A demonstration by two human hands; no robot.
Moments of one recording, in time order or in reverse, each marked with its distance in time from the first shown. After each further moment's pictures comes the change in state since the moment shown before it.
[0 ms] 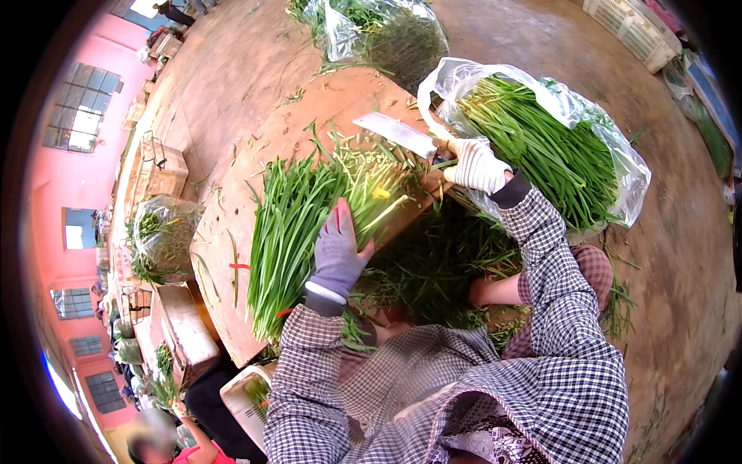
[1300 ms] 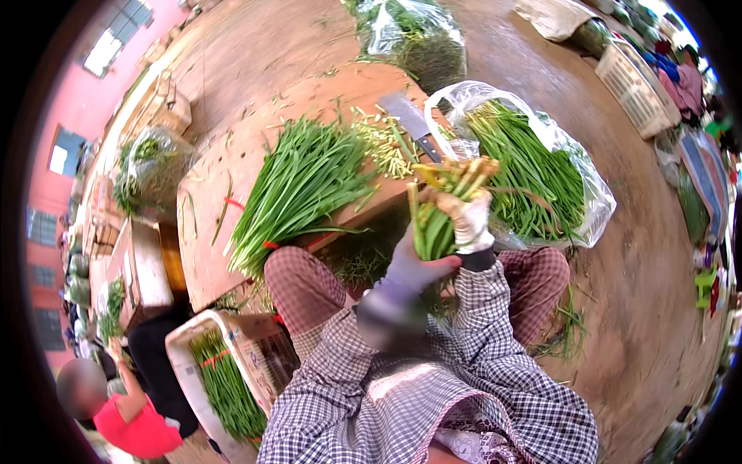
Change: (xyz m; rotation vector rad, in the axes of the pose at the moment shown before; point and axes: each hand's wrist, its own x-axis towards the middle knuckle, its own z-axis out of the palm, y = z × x) left_hand -0.061 0.177 -0.039 -1.930 0.104 -0.177; right_hand -0.125 -0.134 0.027 0.961 0.234 0.049
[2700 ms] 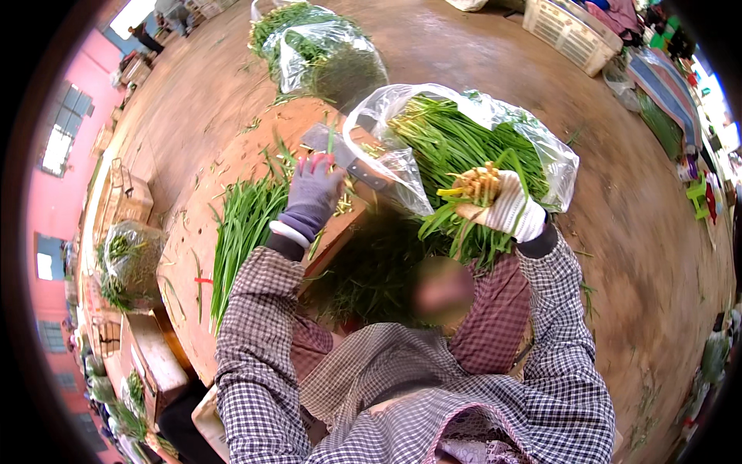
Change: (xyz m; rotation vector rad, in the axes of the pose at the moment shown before) left_hand 0.184 0.033 -0.092 1.987 -0.367 0.736; right_hand -0.004 -0.087 -0.137 -1.002 -0.125 -0.135
